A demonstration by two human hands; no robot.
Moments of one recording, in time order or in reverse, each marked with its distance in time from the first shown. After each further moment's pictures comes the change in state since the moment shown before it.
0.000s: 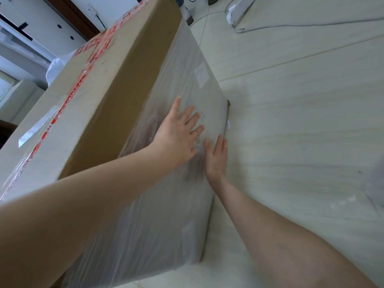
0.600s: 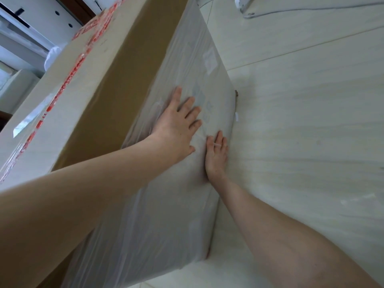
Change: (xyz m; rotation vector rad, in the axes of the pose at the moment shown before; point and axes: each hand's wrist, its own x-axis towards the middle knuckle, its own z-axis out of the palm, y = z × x) left_hand 0.000 -0.002 0.023 0.106 -0.025 0.014; right_hand 0.007 0.021 0.030 -0.080 -0.064 0.084
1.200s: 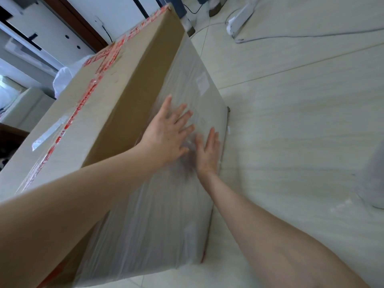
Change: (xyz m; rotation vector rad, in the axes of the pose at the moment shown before) left_hand -0.023 -0.026 -0.024 -0.018 0.039 -0.044; right_hand -0.027 -0.061 -0.026 0.139 0.063 -0.165
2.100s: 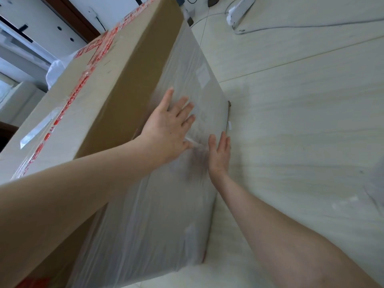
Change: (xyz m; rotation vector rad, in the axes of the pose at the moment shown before) left_hand 0.005 0.001 0.001 -0.010 -0.006 -0.025; right_hand 0.018 0.038 -0.010 -0.022 0.046 0.106
